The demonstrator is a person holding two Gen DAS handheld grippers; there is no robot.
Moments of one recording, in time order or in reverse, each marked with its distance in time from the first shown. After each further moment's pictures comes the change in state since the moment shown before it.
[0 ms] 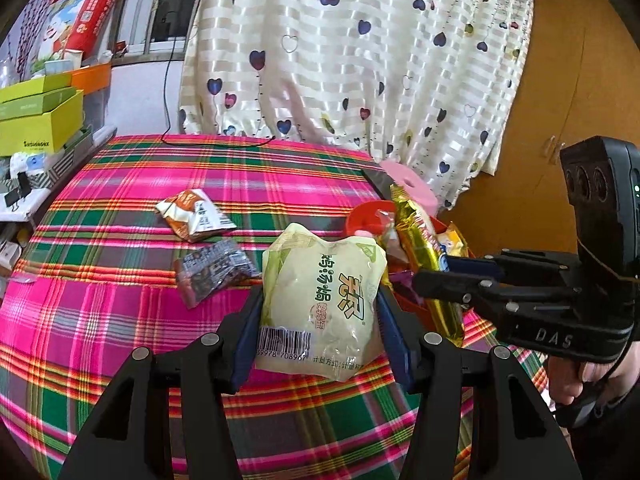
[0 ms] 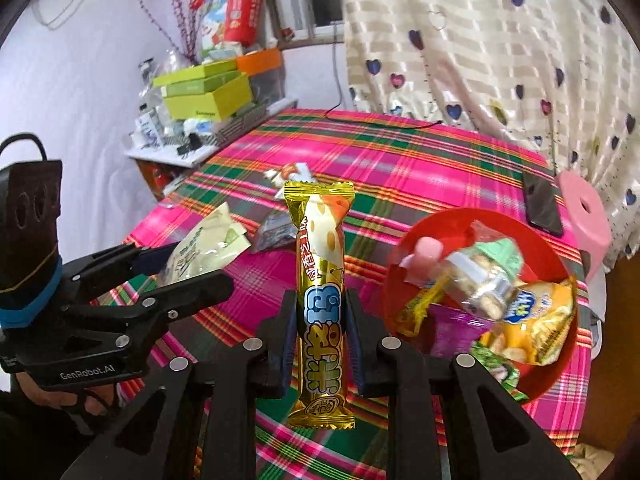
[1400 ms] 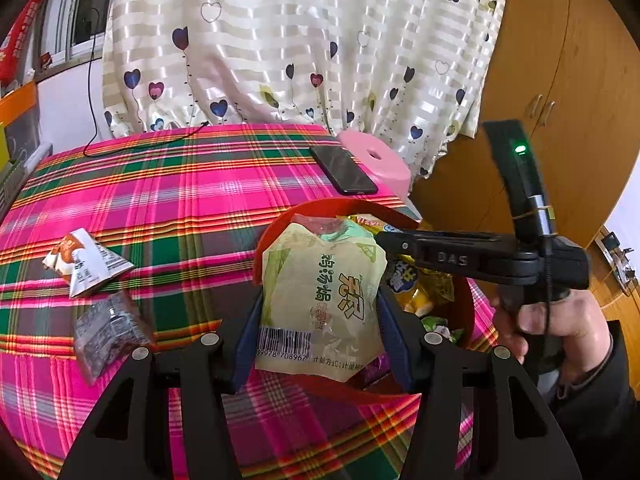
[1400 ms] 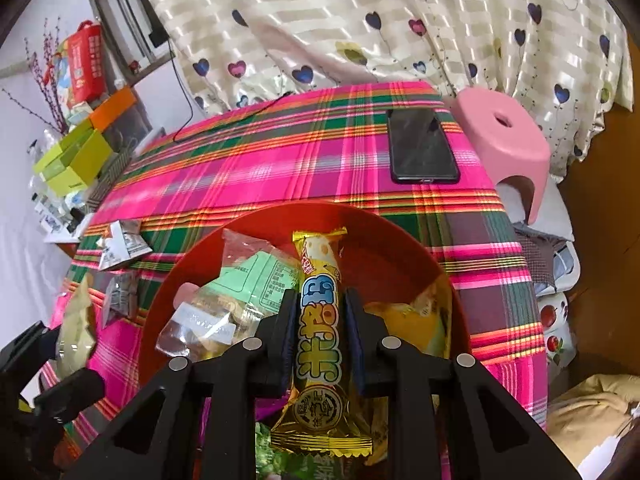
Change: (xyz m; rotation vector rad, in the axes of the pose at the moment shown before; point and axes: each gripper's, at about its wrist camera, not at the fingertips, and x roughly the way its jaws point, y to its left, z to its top) left arm 0.108 -0.072 0.047 0.105 0.127 -0.075; right arm 0.050 -0.185 0.009 0.344 0.048 -0.167
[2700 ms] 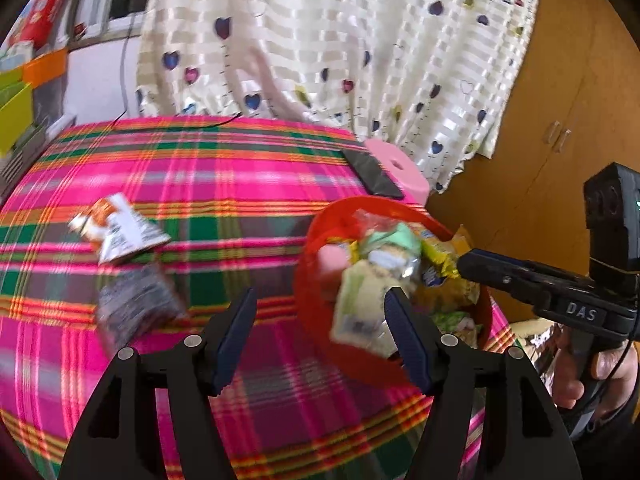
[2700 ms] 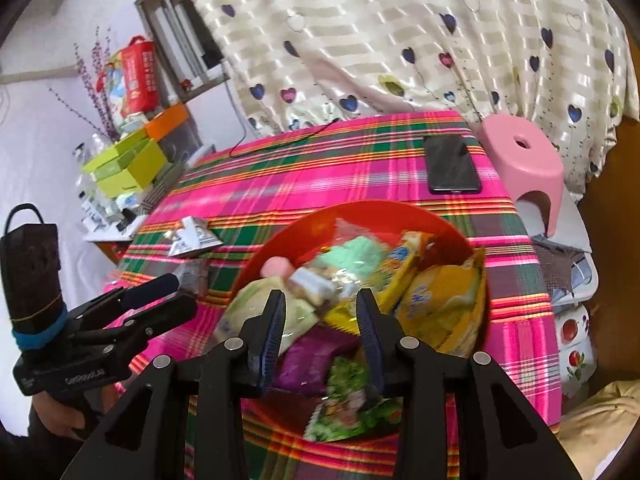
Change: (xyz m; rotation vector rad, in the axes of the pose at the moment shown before) left arm -0.019 0.047 -0.020 -0.115 -0.021 0.022; right arm -0.065 0.038 -0.040 -0.048 -0.106 0.121
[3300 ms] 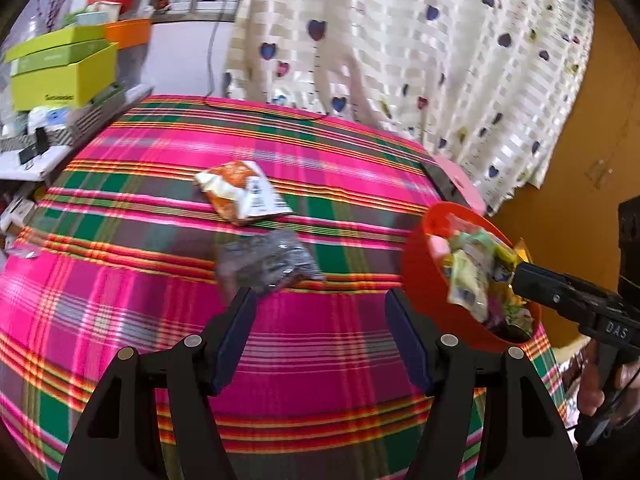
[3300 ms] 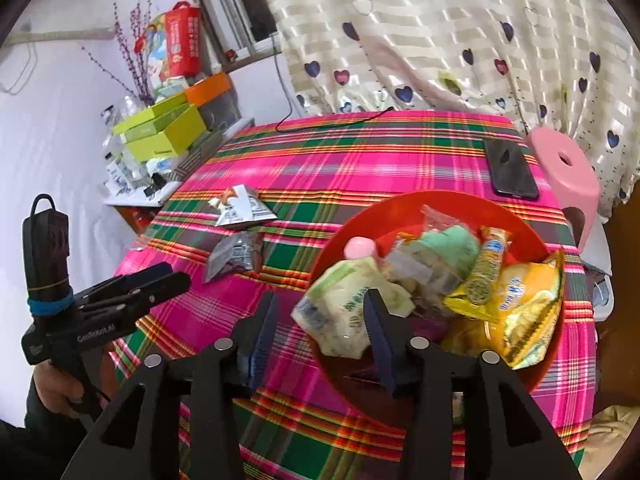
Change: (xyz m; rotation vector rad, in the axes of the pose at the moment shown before) left arm -0.049 0.077 -0.027 -0.144 -0.036 0.157; right arm 0.017 0.064 -0.011 -0.114 0.054 0.060
